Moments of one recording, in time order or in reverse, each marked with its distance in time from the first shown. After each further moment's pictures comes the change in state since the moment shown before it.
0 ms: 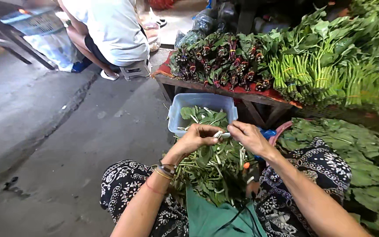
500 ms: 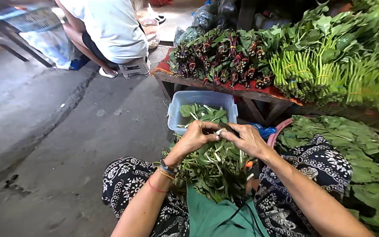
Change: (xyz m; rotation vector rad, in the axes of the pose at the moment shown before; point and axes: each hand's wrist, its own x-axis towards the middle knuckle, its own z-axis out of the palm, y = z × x) left_hand 0.002 0.002 0.005 0.259 0.089 0.037; right_hand -0.006 -0.008 0.011 -0.198 0.019 -0.063
